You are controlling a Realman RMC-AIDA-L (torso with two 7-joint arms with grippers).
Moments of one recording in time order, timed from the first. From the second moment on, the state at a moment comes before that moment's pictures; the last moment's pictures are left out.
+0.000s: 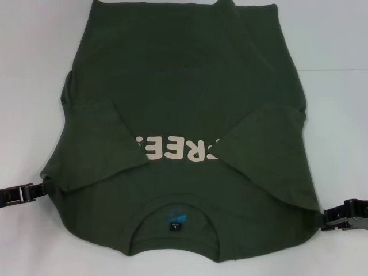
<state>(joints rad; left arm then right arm) -0.40 -2.14 0.36 0.91 2.37 1.46 -2.03 0.55 1.93 -0.71 -0.59 -2.38 -1.55 2.40</state>
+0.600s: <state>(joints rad) -0.41 -2.13 0.36 0.91 2.37 1.45 -2.03 0.55 1.93 -0.71 -0.60 -2.40 -1.53 2.41</state>
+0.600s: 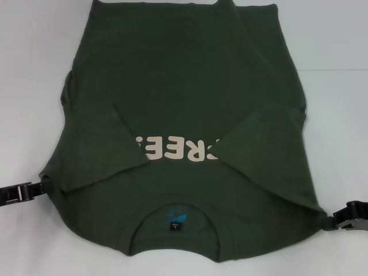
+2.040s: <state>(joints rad) -0.26 -2.13 0.09 0.90 2.30 1.92 -2.04 0.20 1.95 -0.25 -0.60 -2.38 -1.81 1.81</state>
